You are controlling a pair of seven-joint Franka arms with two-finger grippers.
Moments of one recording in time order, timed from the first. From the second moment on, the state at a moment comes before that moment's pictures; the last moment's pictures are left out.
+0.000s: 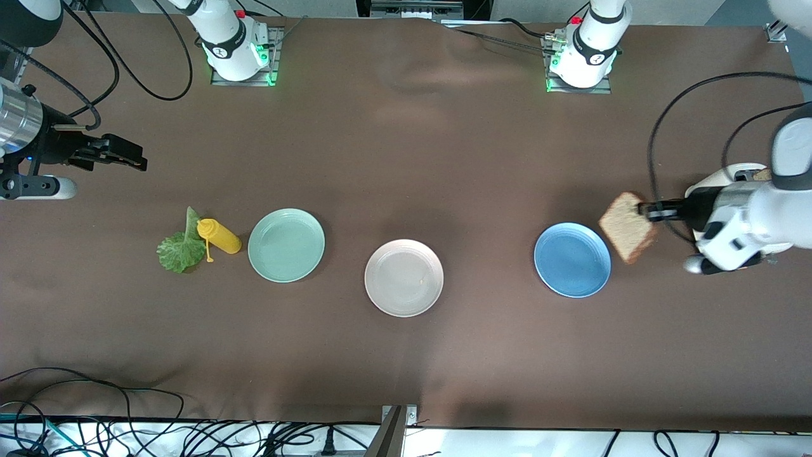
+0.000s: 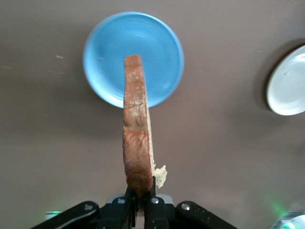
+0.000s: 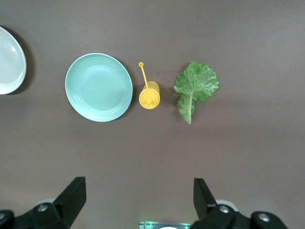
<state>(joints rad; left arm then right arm) 0.16 0.49 -0.28 -1.31 -0.20 1.42 -0.34 0.06 0.17 0.01 -1.40 0.04 1.43 0.08</state>
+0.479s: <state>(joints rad) -0.14 0.61 -0.28 -1.32 -0.31 1.68 -0.64 0.06 0.17 0.01 -1.40 0.04 1.43 0.08</state>
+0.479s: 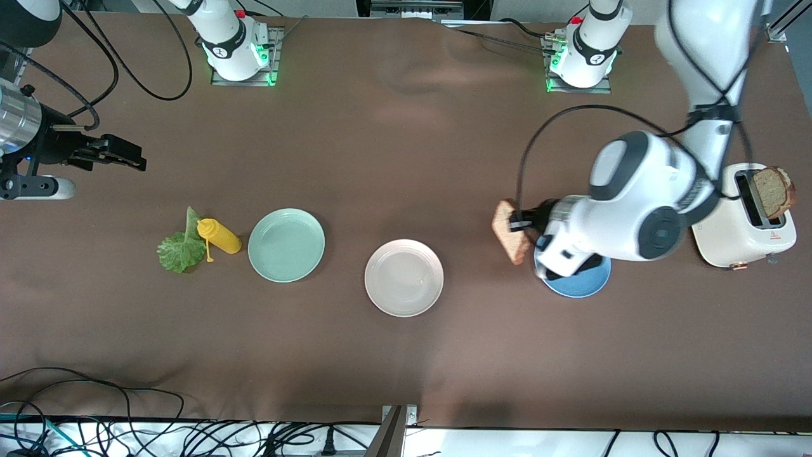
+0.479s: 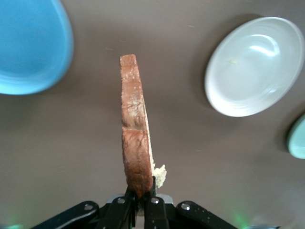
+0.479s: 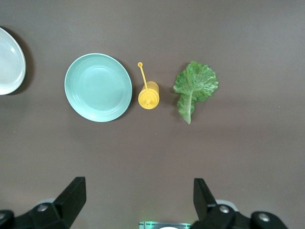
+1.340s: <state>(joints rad) -0.35 0.80 -0.28 -1.32 -0.43 2.38 -0.78 0.06 0.17 0.01 -1.40 0.04 1.43 0.08</state>
